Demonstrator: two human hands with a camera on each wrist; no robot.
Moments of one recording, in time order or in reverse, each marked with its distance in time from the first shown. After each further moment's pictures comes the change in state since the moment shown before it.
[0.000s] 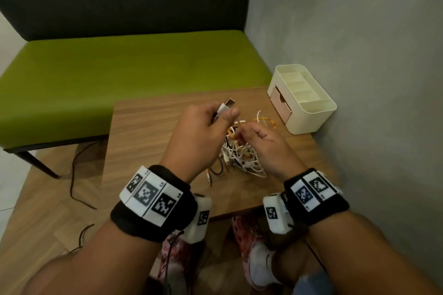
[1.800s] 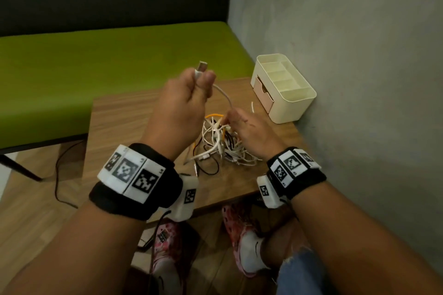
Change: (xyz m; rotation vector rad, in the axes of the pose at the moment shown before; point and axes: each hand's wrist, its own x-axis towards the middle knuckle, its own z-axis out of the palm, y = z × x) left_hand 0.016 0.023 0.006 0.072 0.057 0.129; right_hand 0.001 -0.004 -0.017 -0.246 -0.004 0.053
